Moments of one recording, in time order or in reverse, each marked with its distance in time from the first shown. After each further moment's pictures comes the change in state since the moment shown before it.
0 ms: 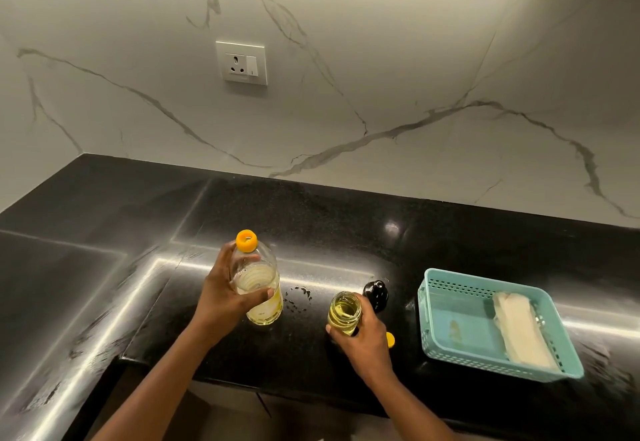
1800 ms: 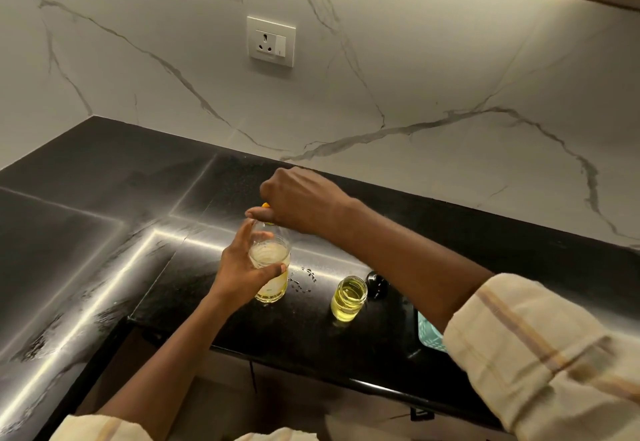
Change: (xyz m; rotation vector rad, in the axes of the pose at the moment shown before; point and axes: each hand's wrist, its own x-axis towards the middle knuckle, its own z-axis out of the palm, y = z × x) left_hand -0.002 0.000 0.002 0.100 0.039 -0.076; right_hand 0.066 -0.302 0.009 -1.047 -0.444 -0.953
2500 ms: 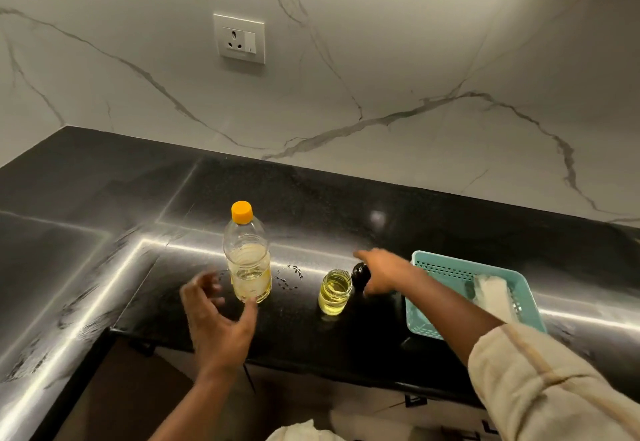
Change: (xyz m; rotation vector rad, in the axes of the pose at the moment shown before) left_hand -0.091 -0.012 0.037 0.081 0.459 0.080; right_hand -0.155 0.101 0.151 0.331 -0.556 0.727
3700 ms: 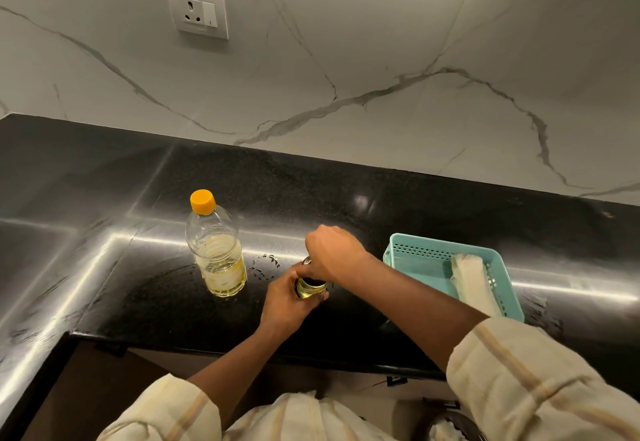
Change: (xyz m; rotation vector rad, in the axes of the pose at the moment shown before) left_hand -0.020 -0.003 0.135 -0.143 -0.697 -0.185; right_hand -0.024 -0.062 -0.016 -0.181 0.187 -0.215
